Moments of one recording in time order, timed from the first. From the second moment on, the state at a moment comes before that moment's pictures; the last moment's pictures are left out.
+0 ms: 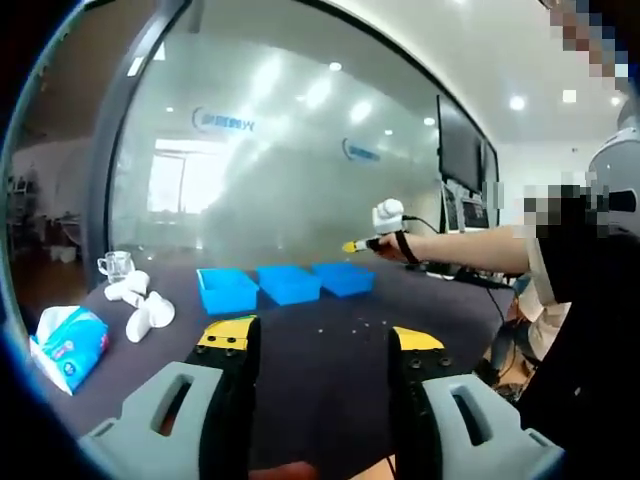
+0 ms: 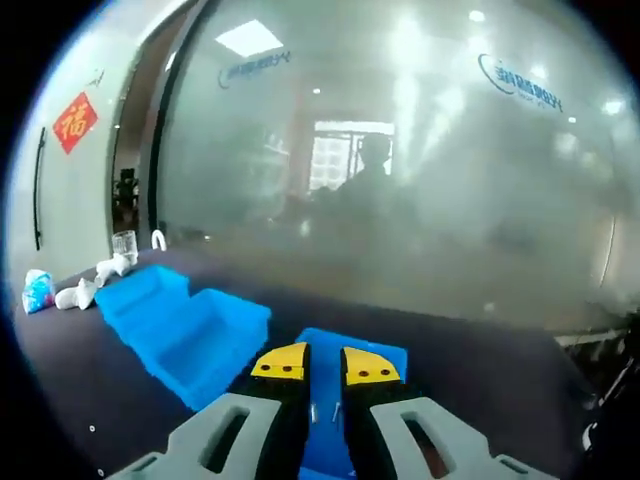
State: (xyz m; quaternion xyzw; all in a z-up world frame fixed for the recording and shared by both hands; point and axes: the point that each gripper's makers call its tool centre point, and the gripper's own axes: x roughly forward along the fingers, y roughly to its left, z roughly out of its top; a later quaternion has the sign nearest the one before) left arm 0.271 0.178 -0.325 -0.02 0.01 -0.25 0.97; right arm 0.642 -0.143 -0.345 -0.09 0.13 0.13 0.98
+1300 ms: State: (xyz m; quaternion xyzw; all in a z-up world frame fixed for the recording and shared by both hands) left arm 0.286 0.159 -0.327 -0.03 0.01 -0.28 0.96; right arm 0.385 -0.164 -0.306 -0.01 0.01 0.23 0.97
